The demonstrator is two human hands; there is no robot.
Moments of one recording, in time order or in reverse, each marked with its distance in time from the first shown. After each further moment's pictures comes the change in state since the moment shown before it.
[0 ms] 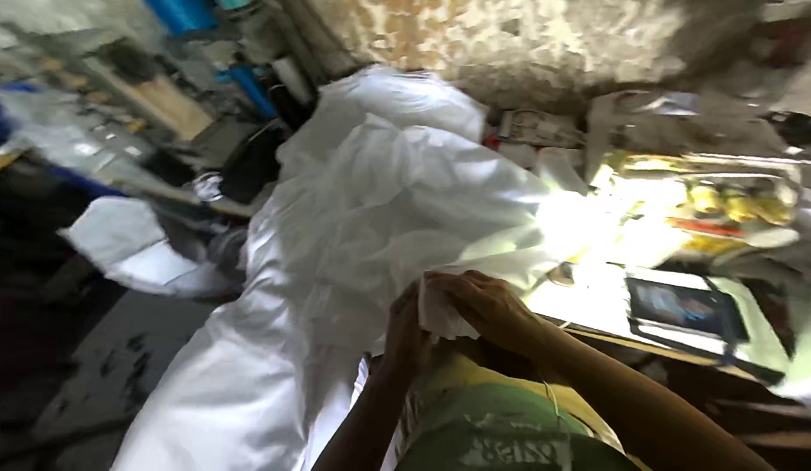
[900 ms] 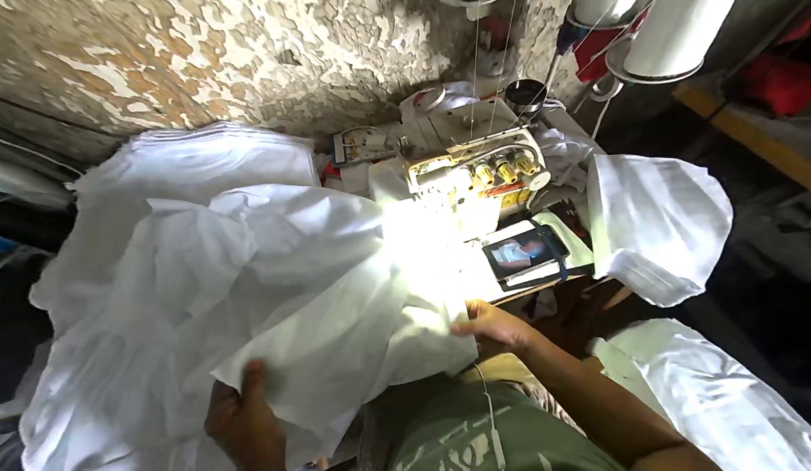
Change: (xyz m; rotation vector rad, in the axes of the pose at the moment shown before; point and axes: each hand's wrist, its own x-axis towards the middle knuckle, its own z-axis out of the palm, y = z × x) left_hand 0.073 -0.013 -0.040 0.588 0.121 0.559; right_hand -0.162 0.046 -0.058 1.189 0.272 0.949
